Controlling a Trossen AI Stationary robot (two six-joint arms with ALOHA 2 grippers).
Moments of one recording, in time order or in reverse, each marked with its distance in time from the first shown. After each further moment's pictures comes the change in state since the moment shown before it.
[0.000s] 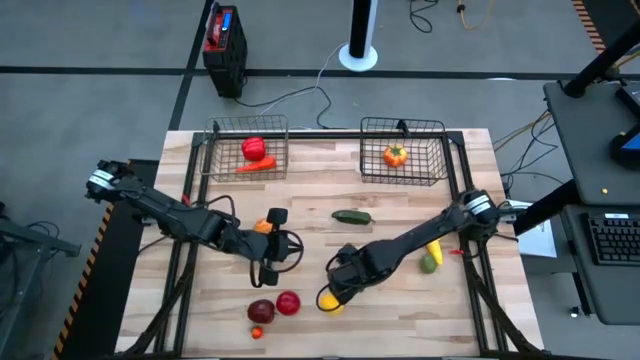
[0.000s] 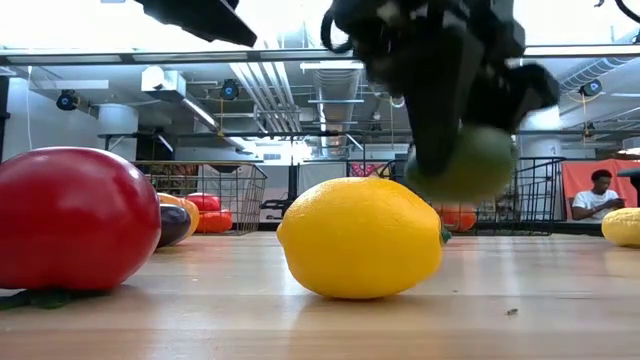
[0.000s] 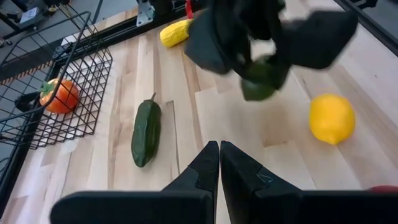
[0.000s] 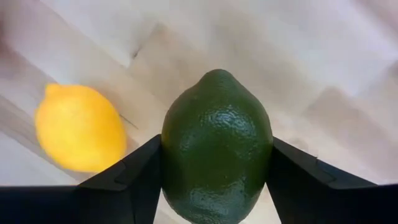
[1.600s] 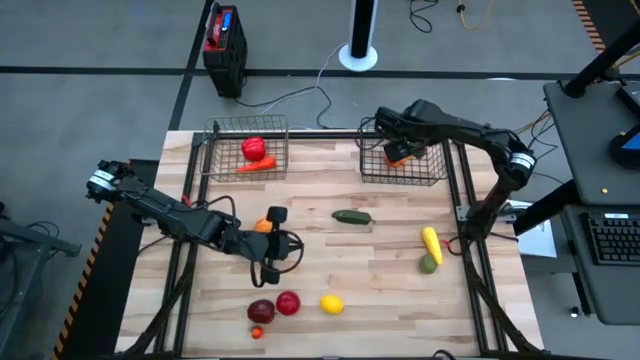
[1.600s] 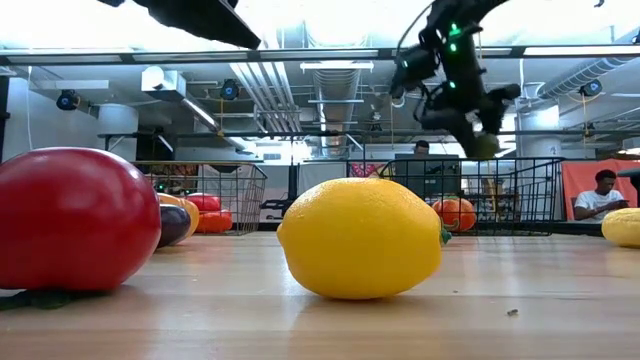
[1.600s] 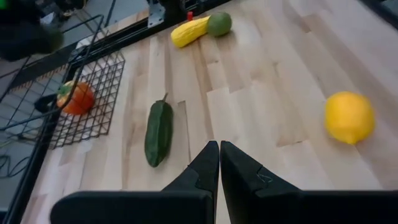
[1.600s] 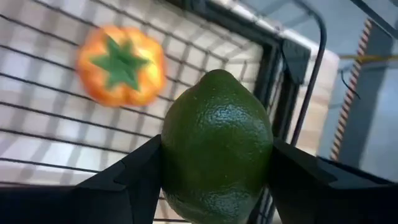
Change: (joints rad) left arm 0.000 0.005 0.000 0.004 -0.054 0.026; right arm -1.010 -0.339 -0.134 -0.438 0.447 -0.624
